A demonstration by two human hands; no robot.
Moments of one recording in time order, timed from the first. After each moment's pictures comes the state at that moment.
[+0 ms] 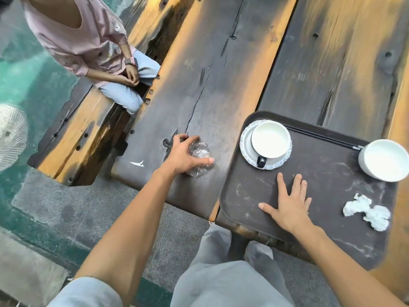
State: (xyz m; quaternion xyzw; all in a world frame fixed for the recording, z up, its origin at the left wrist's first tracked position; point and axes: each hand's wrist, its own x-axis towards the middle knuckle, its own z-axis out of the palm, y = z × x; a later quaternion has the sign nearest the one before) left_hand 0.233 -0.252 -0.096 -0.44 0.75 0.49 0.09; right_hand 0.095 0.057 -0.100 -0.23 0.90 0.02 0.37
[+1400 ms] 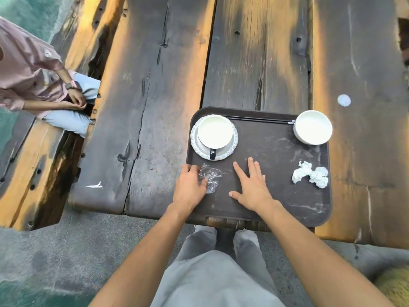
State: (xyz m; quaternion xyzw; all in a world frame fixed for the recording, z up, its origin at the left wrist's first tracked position) left_hand 0.196 -0.100 -0.089 -0.35 0.86 0.35 0.14; right_hand 0.086 0.072 -0.096 -0.25 0.90 -0.01 0.35
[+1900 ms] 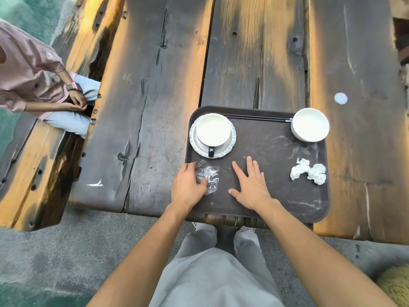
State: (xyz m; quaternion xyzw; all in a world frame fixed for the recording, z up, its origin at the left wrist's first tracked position) left_hand 0.202 -0.097 -0.081 -0.36 0.86 0.35 0.11; right_hand 0.091 0.078 -0.097 -0.27 0.90 -0.01 0.34
